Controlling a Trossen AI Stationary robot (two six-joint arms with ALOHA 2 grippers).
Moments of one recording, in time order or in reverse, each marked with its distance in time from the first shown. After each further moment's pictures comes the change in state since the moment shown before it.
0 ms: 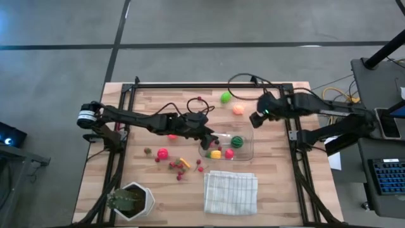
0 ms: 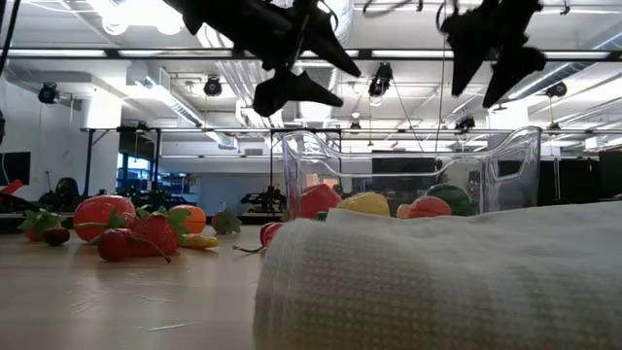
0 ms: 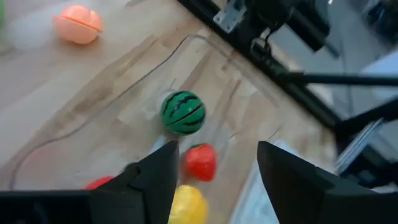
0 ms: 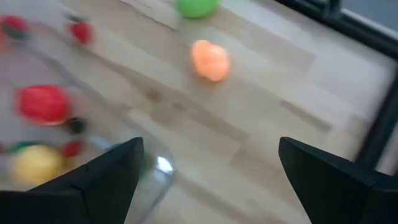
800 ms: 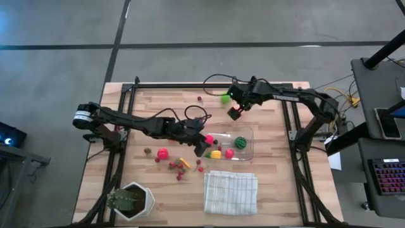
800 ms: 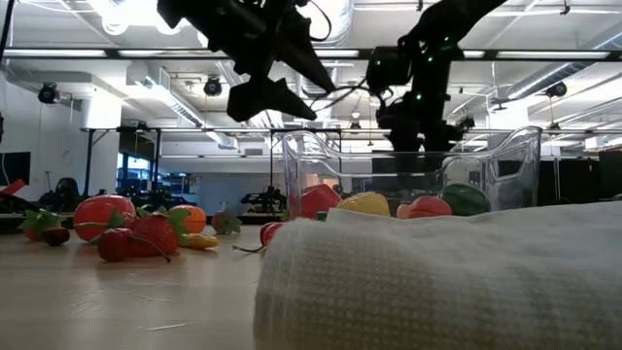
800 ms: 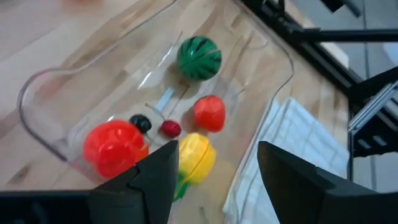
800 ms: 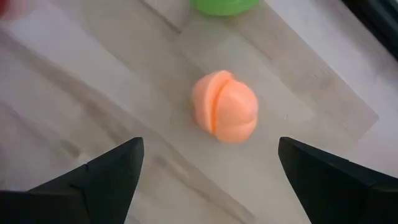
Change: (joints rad) left arm -0.048 -0.045 -0.045 -0.138 -0.001 0.000; right arm -0.299 0.520 0.089 0.273 -0.184 -0.436
